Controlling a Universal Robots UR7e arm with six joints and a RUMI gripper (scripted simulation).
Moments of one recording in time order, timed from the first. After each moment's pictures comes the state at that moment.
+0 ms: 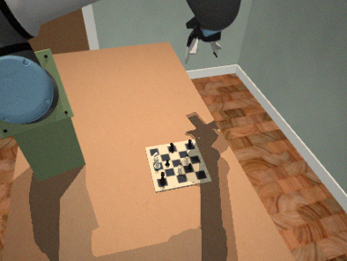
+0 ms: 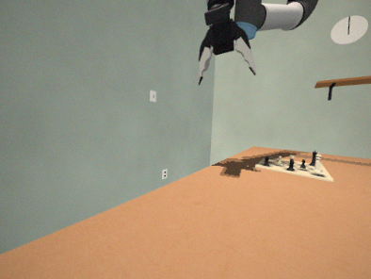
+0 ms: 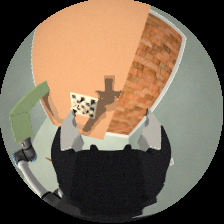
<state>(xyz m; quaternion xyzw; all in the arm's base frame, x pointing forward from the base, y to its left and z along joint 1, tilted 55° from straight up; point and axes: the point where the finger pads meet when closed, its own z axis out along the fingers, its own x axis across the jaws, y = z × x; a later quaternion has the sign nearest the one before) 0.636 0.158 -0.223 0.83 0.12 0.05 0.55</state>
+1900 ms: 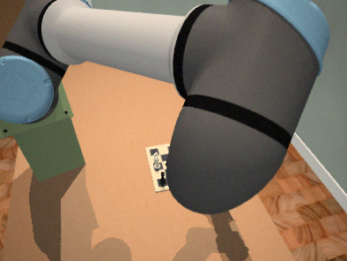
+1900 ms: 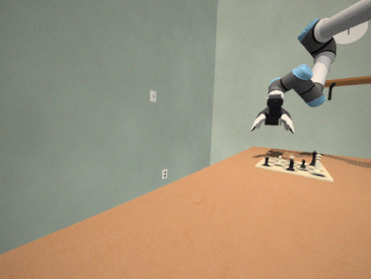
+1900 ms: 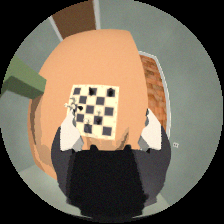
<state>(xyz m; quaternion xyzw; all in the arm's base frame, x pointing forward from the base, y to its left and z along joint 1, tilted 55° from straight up) 0.561 -0.152 -0.088 0.98 0.10 0.09 0.13</state>
